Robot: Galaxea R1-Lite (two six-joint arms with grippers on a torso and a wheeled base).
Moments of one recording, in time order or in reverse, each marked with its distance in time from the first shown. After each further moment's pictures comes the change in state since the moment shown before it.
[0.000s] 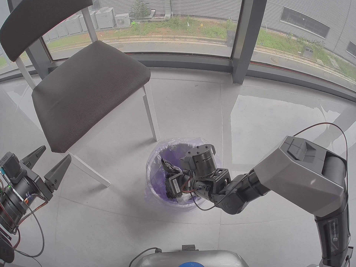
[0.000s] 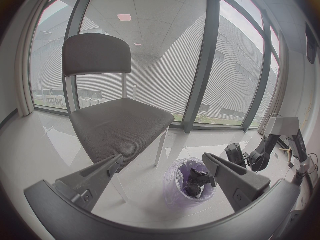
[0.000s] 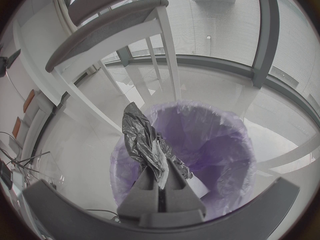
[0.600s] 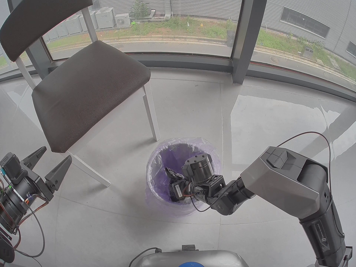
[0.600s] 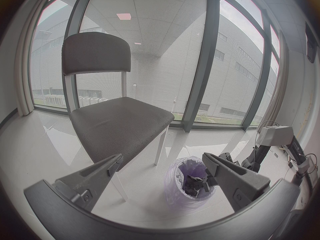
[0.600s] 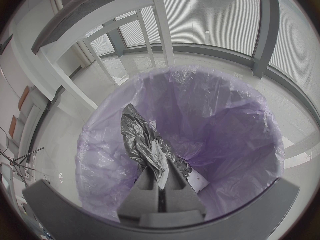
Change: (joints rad) left arm -0.001 0.006 0.003 -0.003 0.000 0.001; right arm -0.038 0.147 -0.091 0.006 -0.001 -0.006
